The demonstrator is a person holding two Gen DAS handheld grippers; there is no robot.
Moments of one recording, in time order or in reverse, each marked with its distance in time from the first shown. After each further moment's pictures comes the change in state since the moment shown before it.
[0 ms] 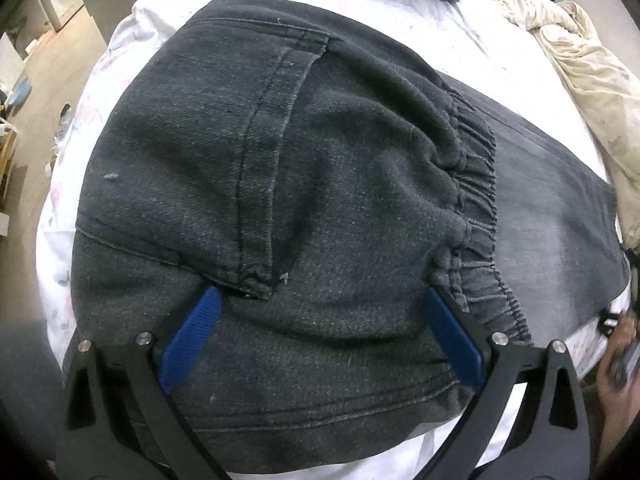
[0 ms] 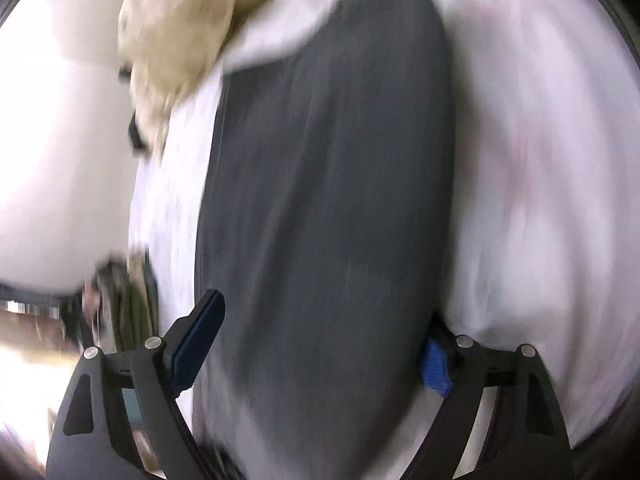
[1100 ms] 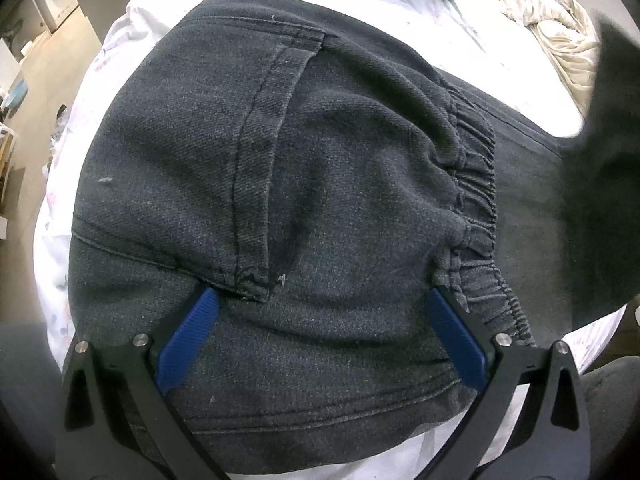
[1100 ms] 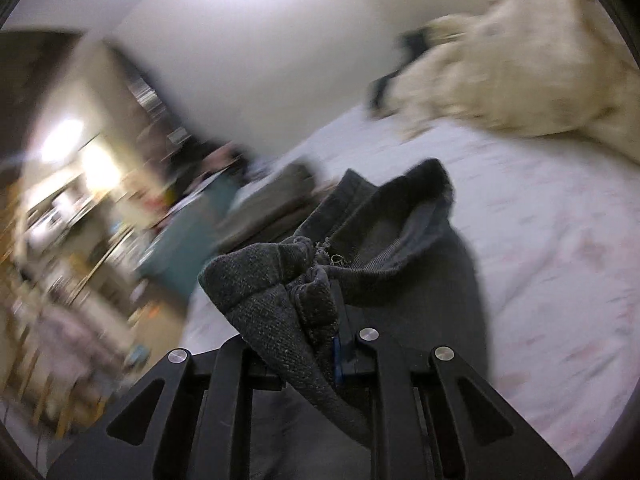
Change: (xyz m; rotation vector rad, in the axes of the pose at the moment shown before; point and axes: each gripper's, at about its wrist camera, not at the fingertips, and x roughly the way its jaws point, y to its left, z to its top) left arm 0.006 0.002 0.004 0.008 0.016 -0.013; right arm -0.089 0.209 -0.194 -0.932 0.137 0.501
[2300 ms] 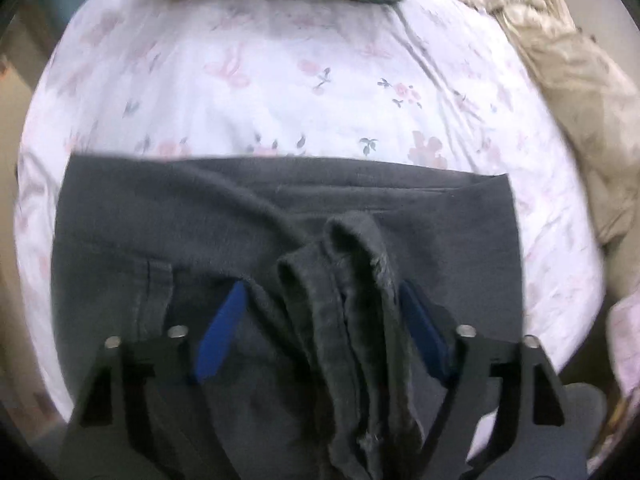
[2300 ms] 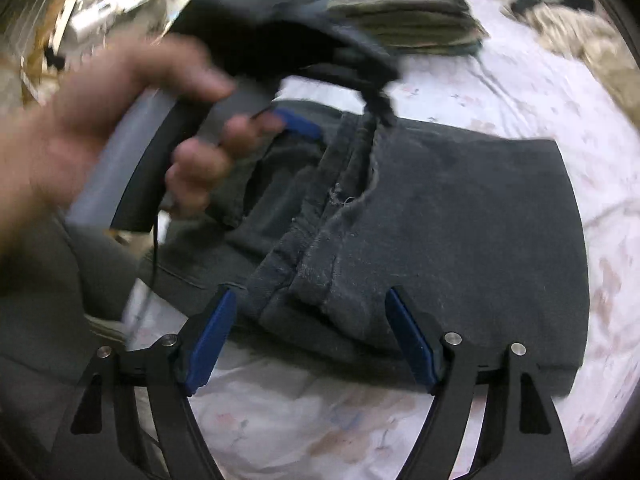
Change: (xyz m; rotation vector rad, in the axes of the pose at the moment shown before) left arm -0.001 -0.061 0.119 0.159 0.068 -0.069; right arm 0.065 0.083 -0.154 -0.407 0.573 0.001
